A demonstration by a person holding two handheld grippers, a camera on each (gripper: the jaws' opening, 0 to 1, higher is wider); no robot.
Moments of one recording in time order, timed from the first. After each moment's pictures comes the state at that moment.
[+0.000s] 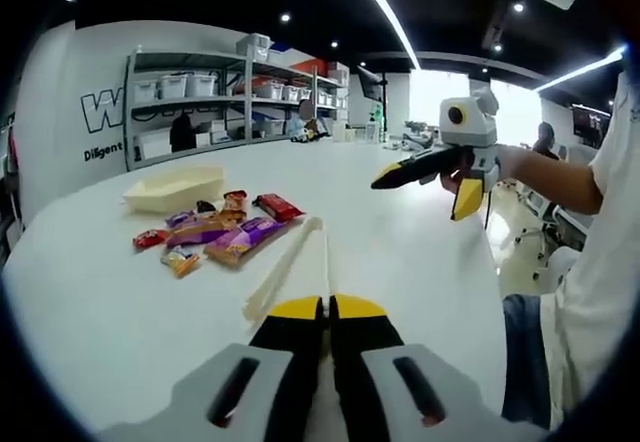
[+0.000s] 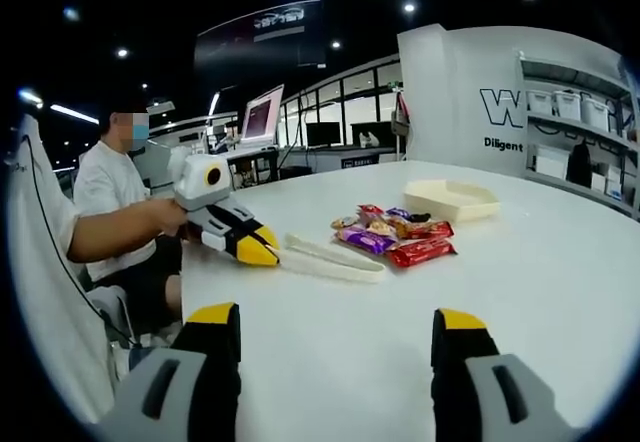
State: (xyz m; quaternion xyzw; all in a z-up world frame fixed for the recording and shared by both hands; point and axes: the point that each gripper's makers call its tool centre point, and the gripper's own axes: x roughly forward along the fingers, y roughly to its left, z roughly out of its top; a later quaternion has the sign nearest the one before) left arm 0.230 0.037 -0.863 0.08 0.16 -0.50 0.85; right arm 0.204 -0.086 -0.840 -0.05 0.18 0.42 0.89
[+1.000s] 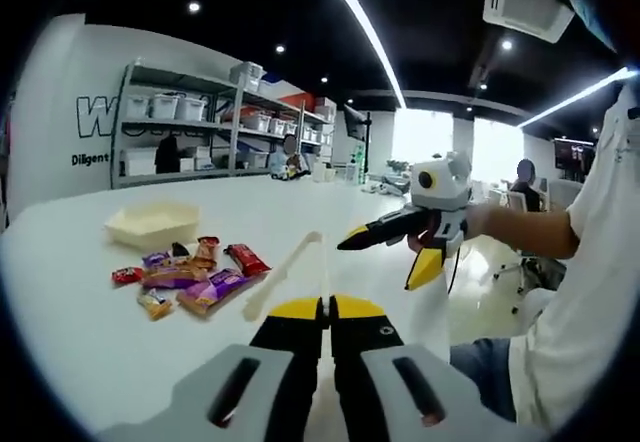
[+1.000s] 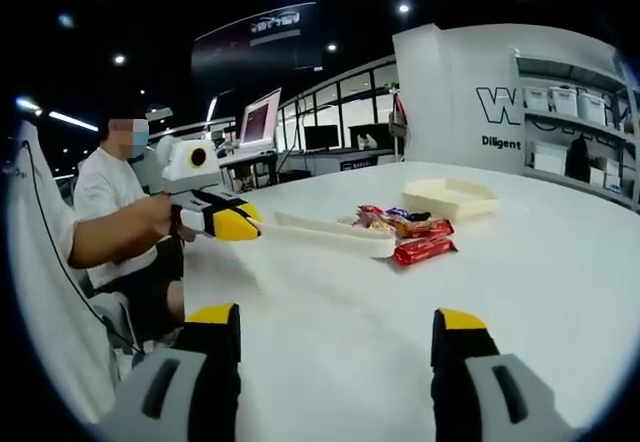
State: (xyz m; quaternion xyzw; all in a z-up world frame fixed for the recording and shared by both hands) left arm 0.205 0.013 -0.809 0.01 0.10 -0.54 0.83; right arm 0.202 -0.086 -0.840 -0.03 0.17 0.42 0.89
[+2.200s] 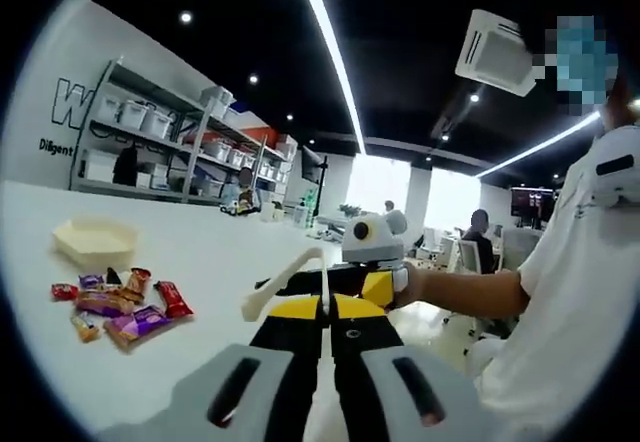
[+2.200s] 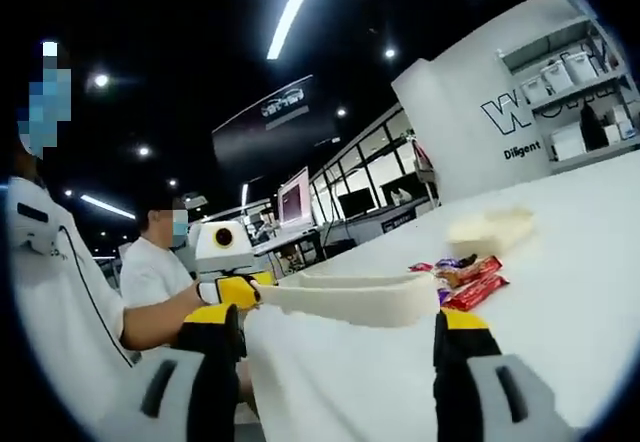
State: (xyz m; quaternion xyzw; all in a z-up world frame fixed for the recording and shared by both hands) left arm 0.157 -0.026 -0.760 -0.09 0.06 -0.63 0.77; right arm 0.184 -0.058 -0.782 0.15 0.08 0.49 0.85
